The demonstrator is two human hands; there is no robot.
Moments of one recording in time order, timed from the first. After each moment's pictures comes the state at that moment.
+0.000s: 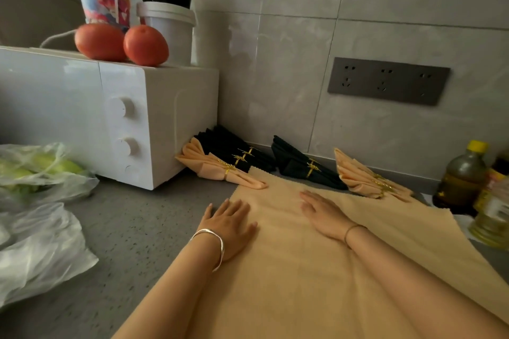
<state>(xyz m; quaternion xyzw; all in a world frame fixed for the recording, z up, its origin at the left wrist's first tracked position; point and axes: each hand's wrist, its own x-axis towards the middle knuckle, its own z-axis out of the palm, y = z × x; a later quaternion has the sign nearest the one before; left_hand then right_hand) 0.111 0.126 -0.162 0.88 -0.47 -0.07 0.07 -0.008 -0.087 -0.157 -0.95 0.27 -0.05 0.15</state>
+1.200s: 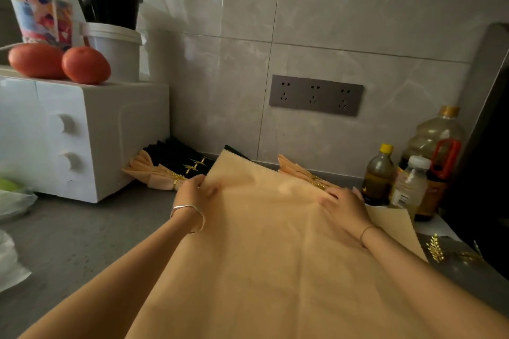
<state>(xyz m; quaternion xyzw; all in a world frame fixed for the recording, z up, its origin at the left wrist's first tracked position) 0.088 0.066 -0.120 0.79 -0.31 -0.03 0.52 -0.147 -0.150 -0.114 -0.89 0.38 -0.26 0.07</state>
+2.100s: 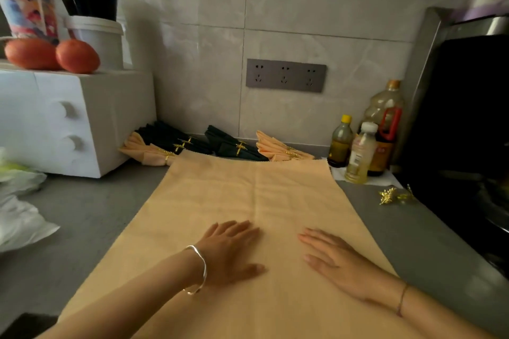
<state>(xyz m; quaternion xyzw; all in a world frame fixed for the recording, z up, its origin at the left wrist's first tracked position) -0.065 0.166 -0.160 0.74 -0.66 -0.08 0.05 -0.294 0.016 -0.160 -0.95 0.26 -0.04 0.19</state>
